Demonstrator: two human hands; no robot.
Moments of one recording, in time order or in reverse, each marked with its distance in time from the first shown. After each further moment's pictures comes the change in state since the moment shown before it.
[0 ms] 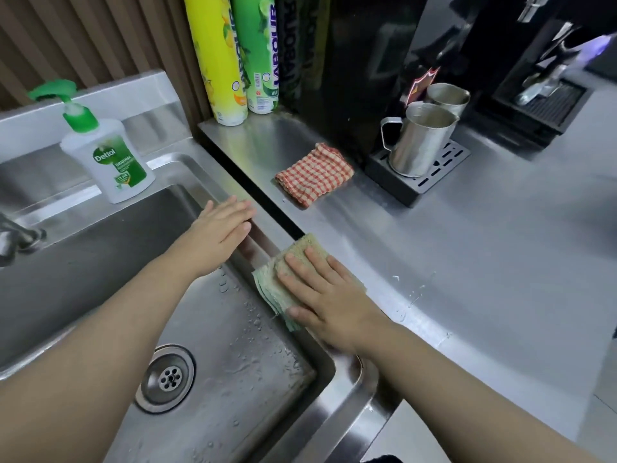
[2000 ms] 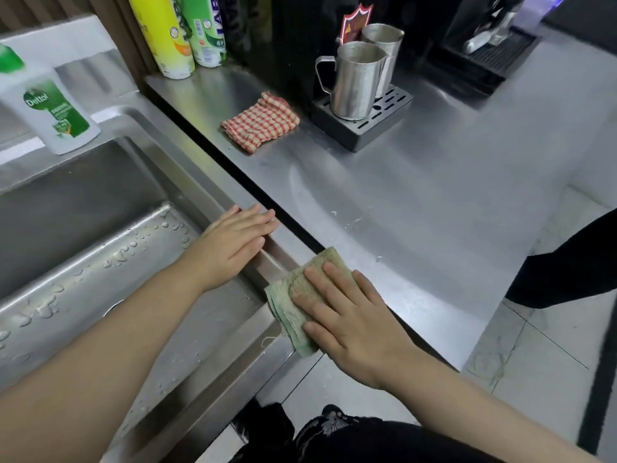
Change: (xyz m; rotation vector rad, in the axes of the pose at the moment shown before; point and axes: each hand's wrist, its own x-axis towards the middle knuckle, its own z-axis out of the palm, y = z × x) left_hand -0.059 0.105 0.076 0.028 -0.063 0.247; right_hand -0.169 0.003 0.012 -0.145 0.117 0.059
